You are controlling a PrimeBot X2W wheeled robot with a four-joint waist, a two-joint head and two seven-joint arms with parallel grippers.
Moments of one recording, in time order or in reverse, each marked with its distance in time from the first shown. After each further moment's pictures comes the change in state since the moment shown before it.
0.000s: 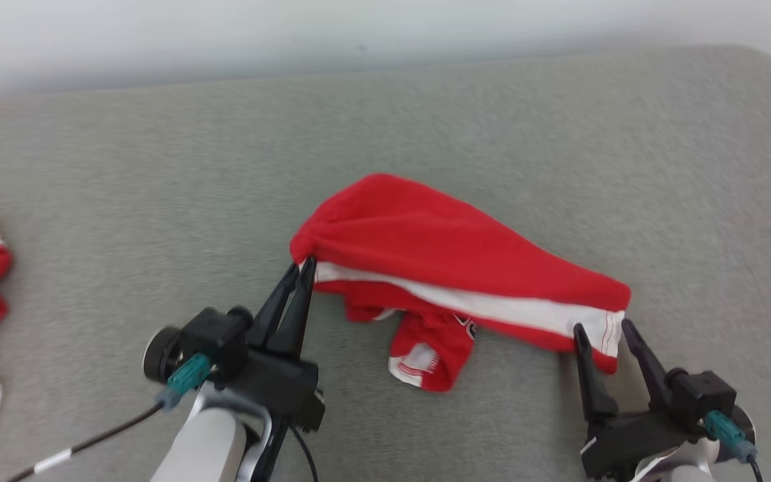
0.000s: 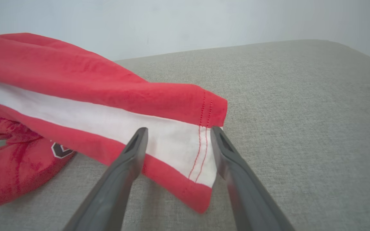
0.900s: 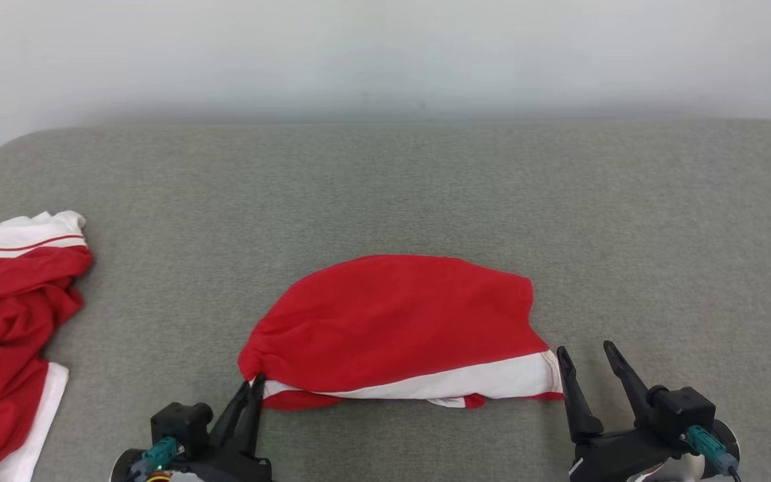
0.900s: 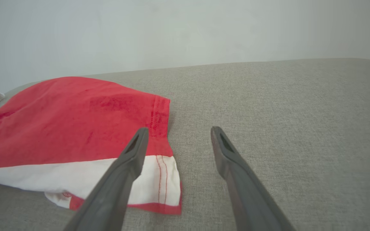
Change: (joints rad) left arm 0.197 0.047 0.034 0.166 -0.077 0.000 0.000; right arm 0.036 0.013 0.036 0.030 -0.001 0.000 0.000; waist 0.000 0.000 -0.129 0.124
